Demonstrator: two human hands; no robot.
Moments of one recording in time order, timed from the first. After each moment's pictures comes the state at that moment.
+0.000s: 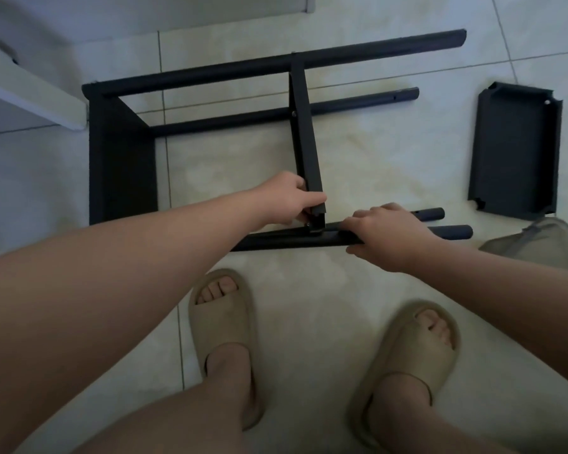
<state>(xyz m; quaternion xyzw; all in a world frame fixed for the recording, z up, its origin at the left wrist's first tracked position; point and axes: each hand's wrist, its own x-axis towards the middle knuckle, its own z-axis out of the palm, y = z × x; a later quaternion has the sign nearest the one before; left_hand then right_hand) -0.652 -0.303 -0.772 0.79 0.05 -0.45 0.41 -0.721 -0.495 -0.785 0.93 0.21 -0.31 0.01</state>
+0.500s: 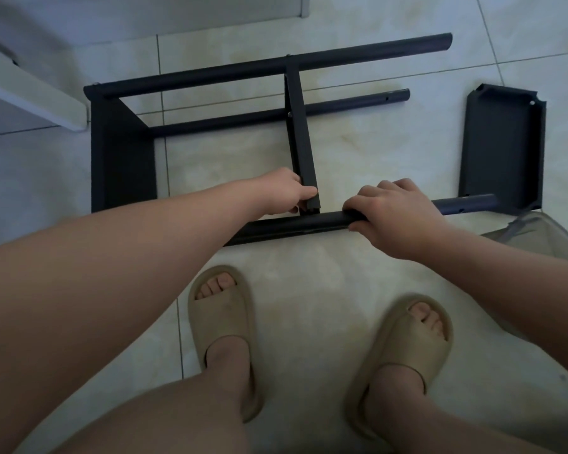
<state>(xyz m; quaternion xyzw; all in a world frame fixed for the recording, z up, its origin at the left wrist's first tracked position) -0.647 -0.303 -0.766 0.81 0.03 -0.45 0.37 -0.726 -0.506 -0.754 0.96 0.17 -0.20 -0.03</state>
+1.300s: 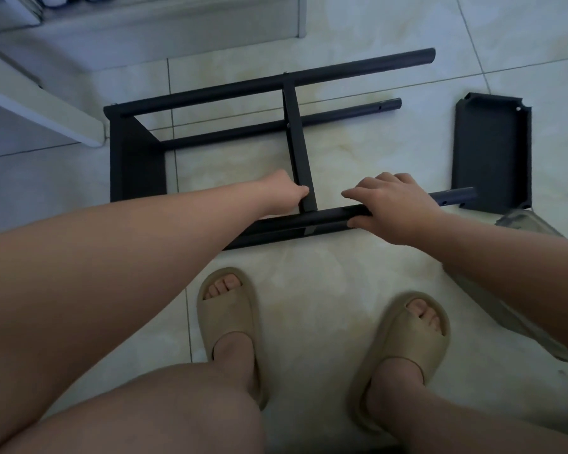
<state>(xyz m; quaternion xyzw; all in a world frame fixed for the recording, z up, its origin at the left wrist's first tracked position) -0.651 -0.305 -0.744 0.89 0.01 -0.40 0.21 -0.717 -0.514 -0.744 0.96 0.15 -0.24 -0.02</state>
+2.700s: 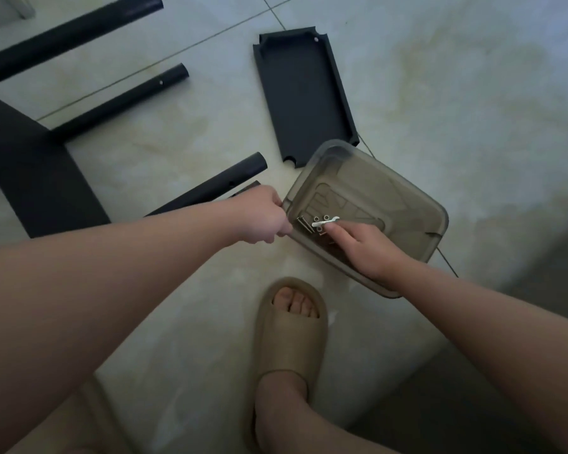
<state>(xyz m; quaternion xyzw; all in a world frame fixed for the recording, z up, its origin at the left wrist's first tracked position) -0.721 -0.568 -0.801 0.79 -0.14 -0.55 0.22 -0.887 -0.728 -0.856 0.83 -0.28 -0.21 -0.43</state>
